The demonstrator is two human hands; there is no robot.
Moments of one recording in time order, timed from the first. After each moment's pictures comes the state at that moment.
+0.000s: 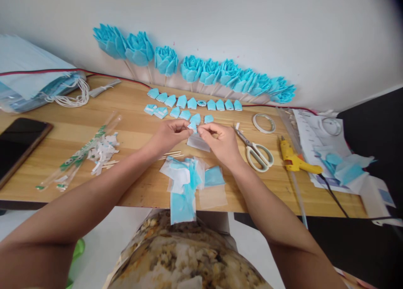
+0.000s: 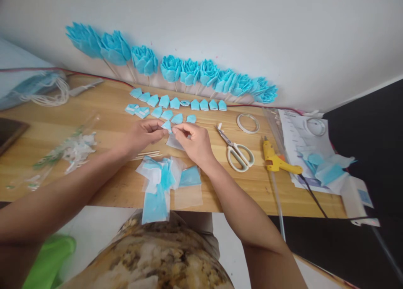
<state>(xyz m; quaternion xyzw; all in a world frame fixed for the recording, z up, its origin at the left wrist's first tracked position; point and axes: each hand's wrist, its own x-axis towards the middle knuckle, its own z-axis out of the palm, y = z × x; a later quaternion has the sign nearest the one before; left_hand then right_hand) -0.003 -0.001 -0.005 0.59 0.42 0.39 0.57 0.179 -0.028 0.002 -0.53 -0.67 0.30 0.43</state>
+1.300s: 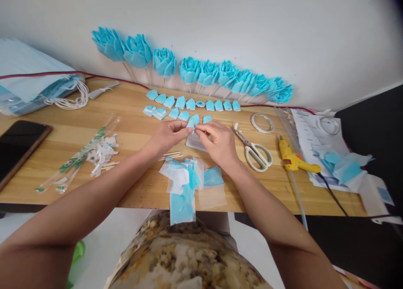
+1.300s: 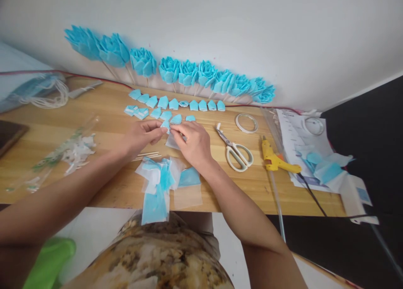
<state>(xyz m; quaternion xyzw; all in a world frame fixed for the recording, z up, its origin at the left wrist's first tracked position) -0.003 -0.002 0.000 0.59 0.43 0.38 0.56 0.182 -0.025 -0.009 -0.49 -0.77 0.10 0.40</state>
